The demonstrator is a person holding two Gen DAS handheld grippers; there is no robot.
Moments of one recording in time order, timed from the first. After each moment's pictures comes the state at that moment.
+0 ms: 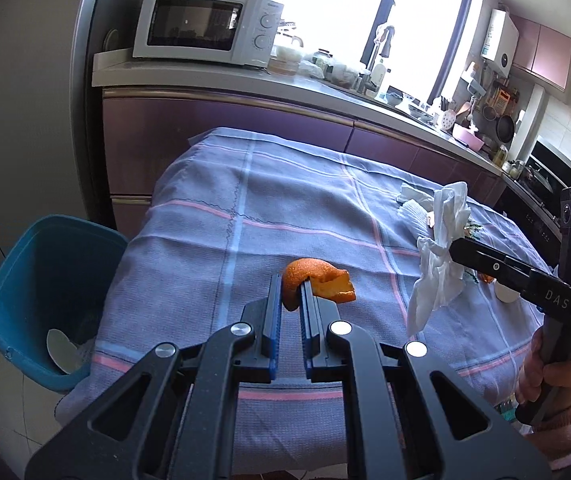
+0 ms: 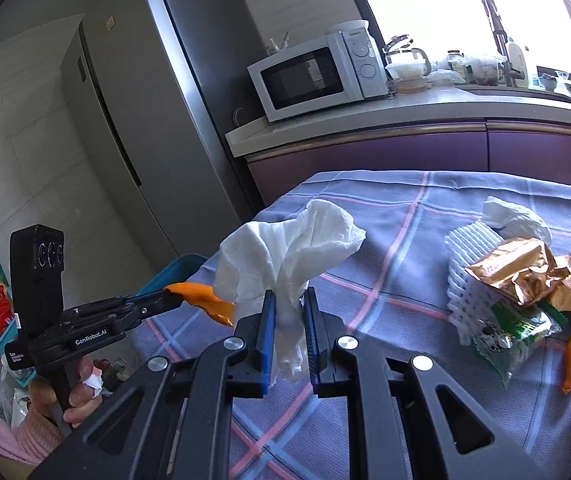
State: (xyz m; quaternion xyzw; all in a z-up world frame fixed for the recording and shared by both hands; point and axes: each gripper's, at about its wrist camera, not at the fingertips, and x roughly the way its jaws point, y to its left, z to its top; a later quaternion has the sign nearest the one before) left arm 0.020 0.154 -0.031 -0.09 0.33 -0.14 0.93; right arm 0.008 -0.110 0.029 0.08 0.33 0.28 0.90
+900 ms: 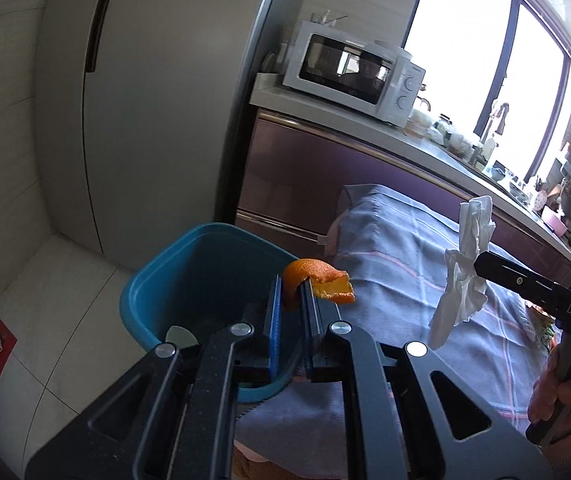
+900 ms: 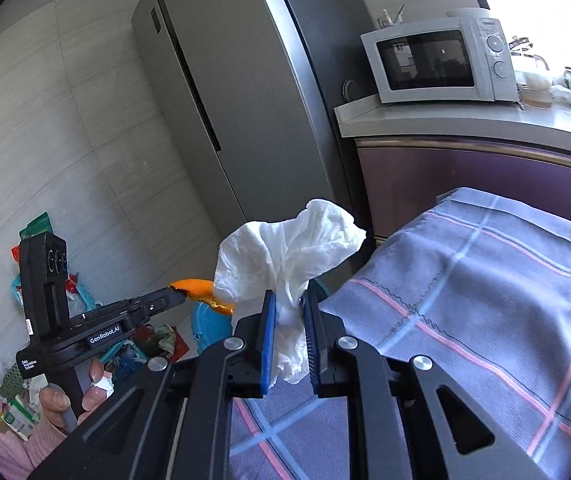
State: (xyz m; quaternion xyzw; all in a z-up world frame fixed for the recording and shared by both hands) left arm -0.014 0.315 -0.019 -0.16 0.29 0.06 0.94; right arm 0.069 0.045 0.038 0.03 0.33 0.42 0.84
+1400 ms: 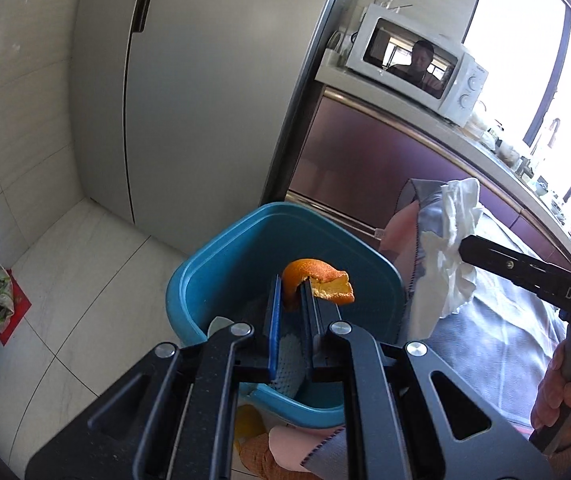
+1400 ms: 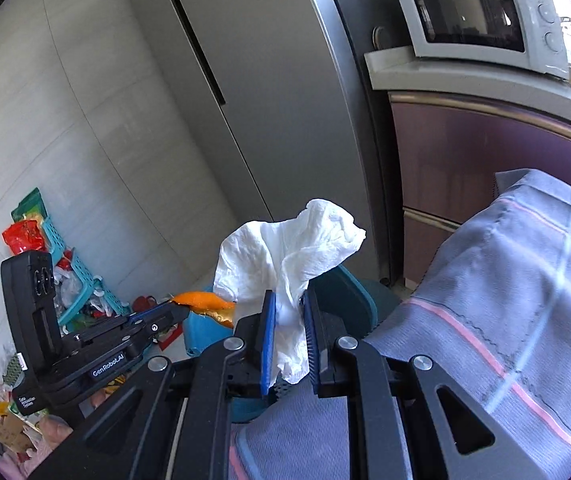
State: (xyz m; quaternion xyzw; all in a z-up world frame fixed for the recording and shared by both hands) left arm 0.015 0.375 -0.067 -0.20 0.33 0.13 0.92; right arm 0.112 0.147 -0.001 -0.01 0.40 0.44 0.80
